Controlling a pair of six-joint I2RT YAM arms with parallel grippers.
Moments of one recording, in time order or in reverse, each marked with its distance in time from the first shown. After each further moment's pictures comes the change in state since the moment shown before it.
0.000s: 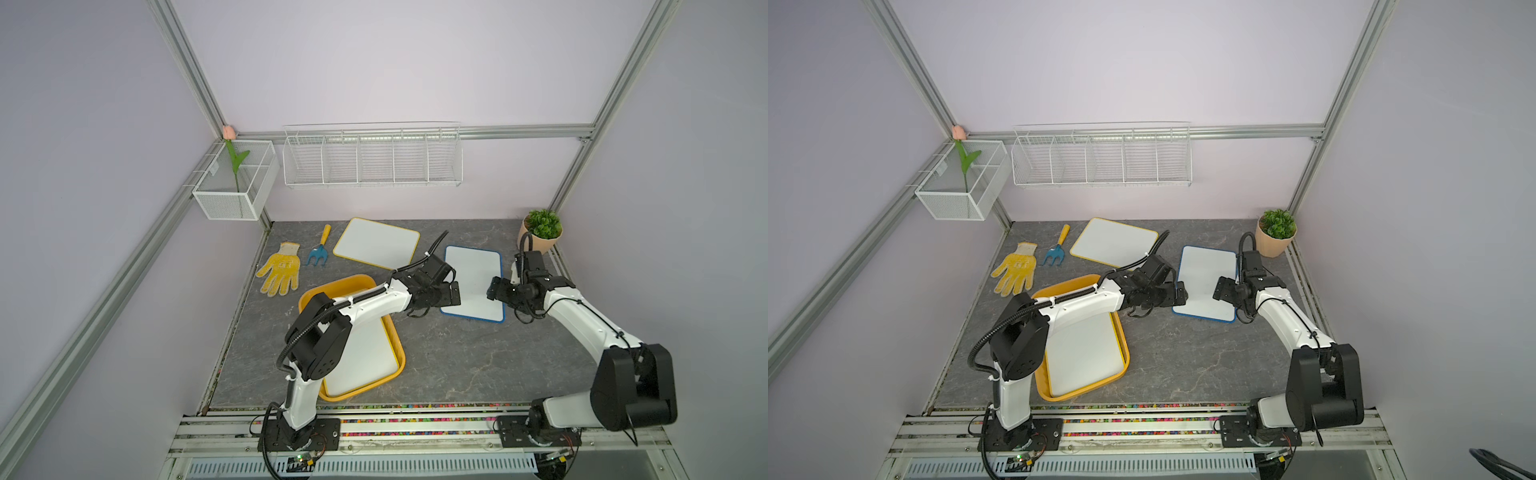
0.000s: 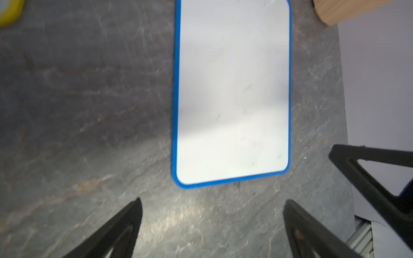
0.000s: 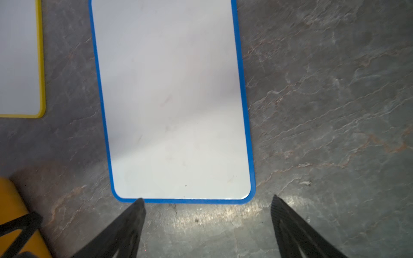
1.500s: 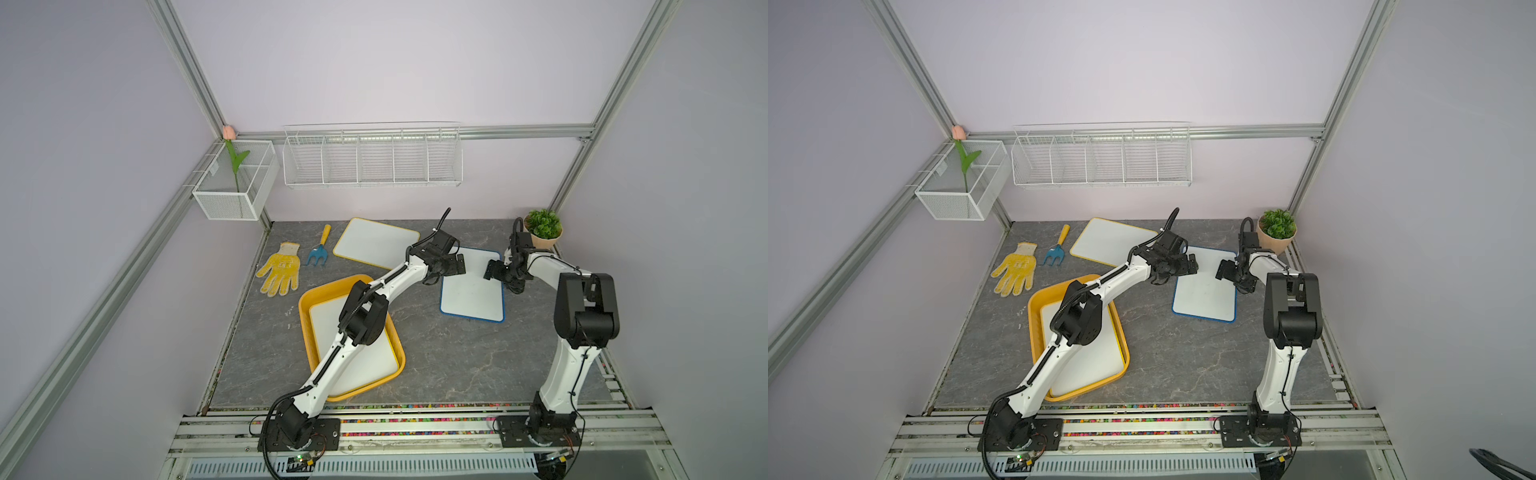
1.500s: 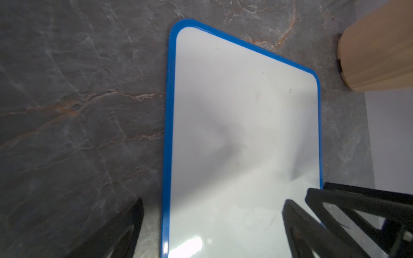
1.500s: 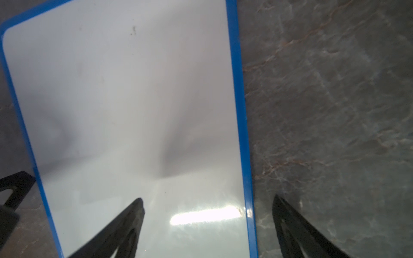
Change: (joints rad) left arm 0.110 0.592 0.743 -0.116 0.114 0.047; right arm -0.089 0.520 0.354 0.053 -0.104 -0.101
